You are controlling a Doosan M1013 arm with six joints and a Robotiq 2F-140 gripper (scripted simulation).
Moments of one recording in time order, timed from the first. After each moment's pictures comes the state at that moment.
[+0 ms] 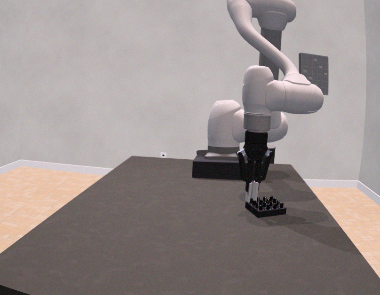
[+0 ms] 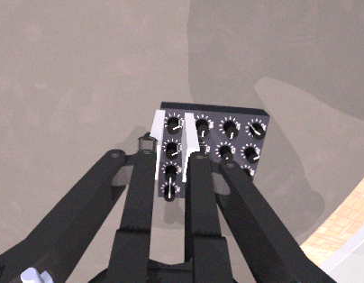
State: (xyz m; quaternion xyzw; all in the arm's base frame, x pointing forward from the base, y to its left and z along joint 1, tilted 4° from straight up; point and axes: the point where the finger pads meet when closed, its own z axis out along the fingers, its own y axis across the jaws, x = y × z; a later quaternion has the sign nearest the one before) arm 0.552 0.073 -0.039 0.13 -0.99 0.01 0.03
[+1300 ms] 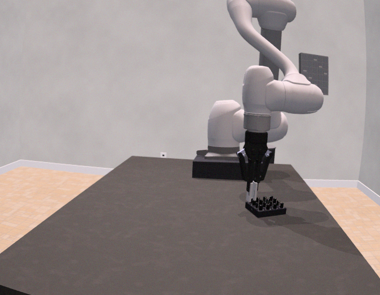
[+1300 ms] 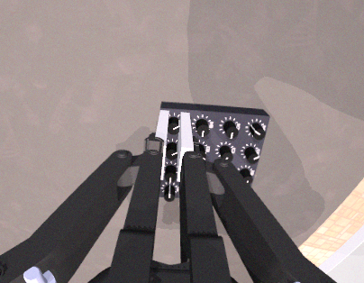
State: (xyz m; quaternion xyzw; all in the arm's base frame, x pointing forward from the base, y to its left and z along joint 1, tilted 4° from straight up) arm 0.552 0.073 -0.039 0.13 -0.99 0.01 0.03
